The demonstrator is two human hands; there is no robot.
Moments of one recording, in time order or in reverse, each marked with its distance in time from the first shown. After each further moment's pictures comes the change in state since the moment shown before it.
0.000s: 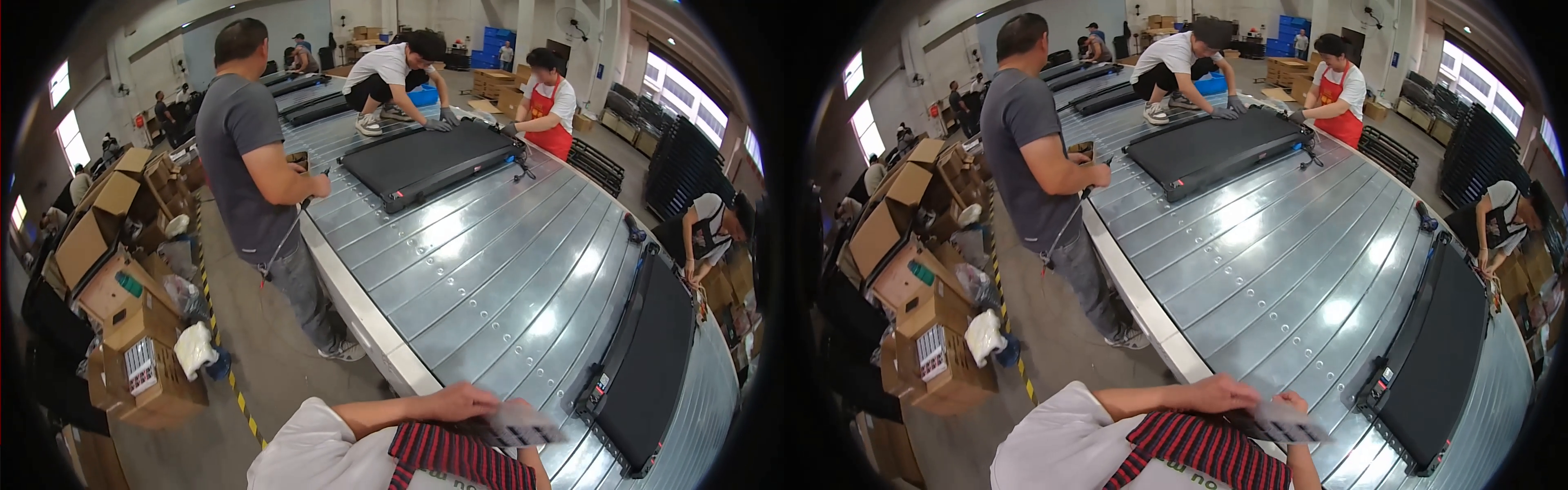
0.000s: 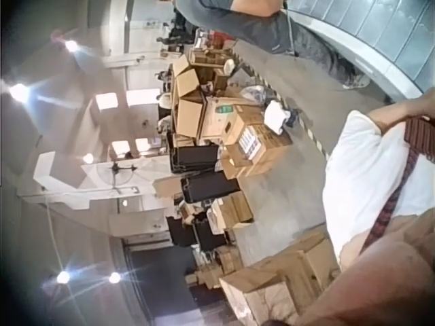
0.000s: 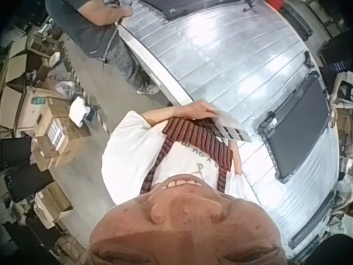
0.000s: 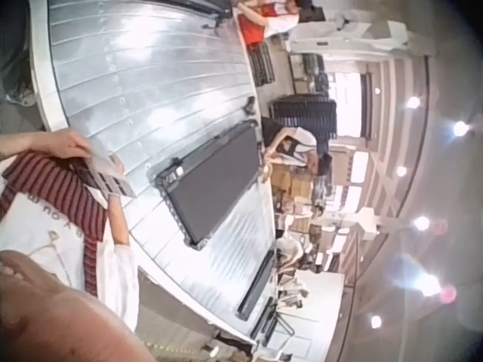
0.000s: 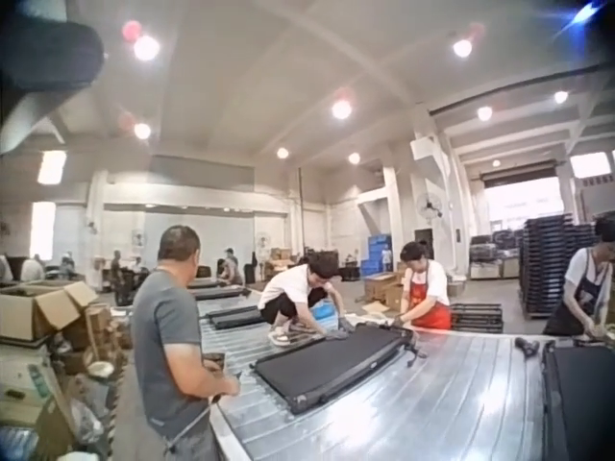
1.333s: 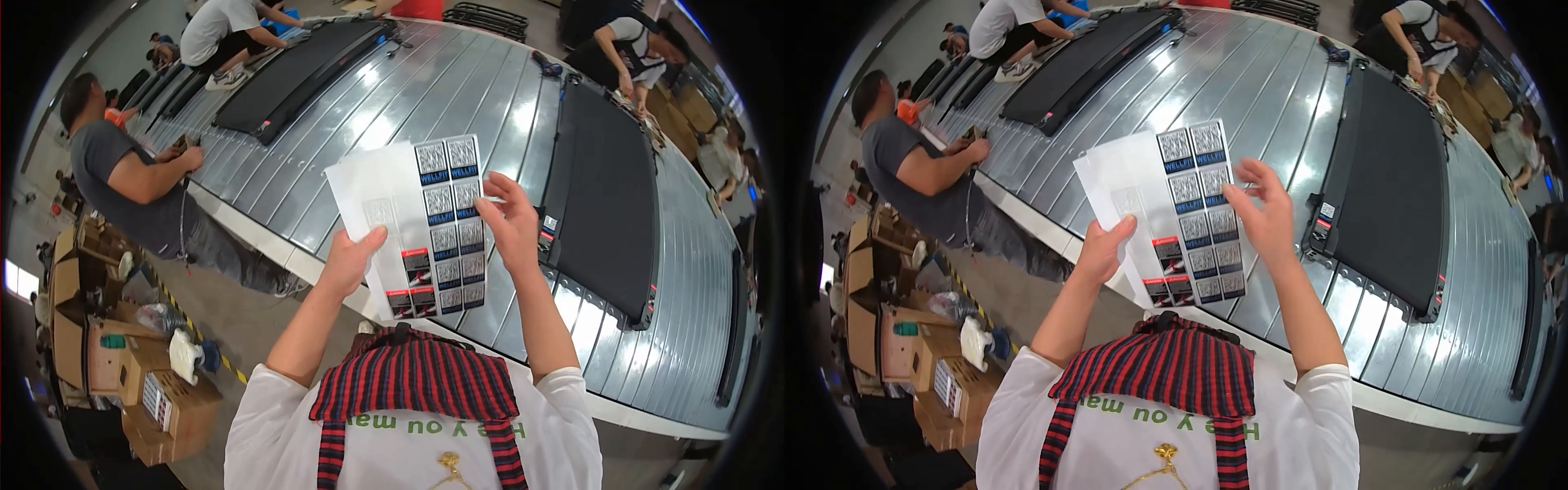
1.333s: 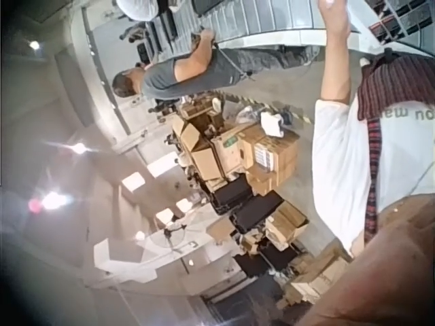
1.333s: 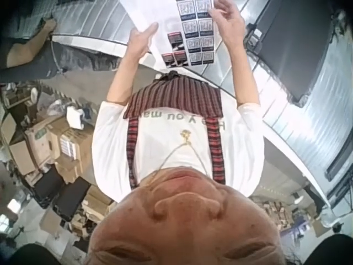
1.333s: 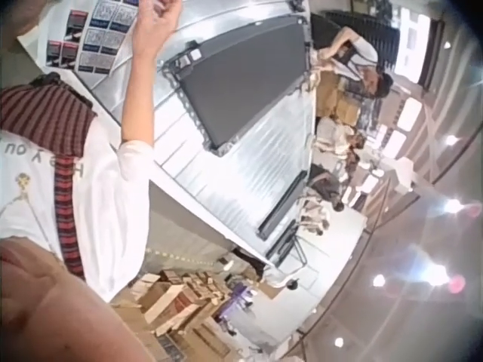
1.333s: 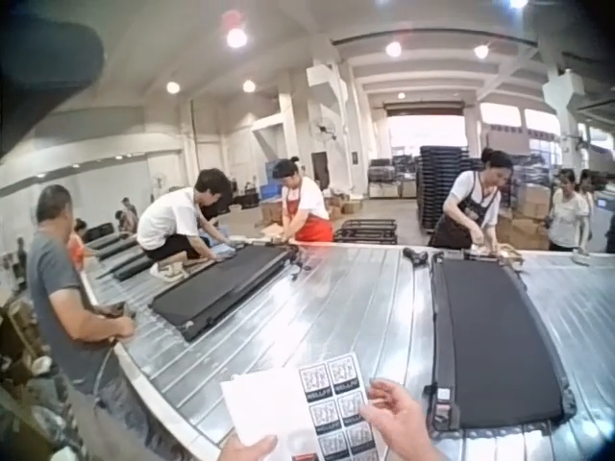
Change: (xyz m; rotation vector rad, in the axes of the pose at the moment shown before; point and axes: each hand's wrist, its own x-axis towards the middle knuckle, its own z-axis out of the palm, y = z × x) left_hand 0.165 0.018 0.049 -0.747 0.557 -0.193; right_hand 0.020 -0.005 -0.299 0.935 0.686 -0.208
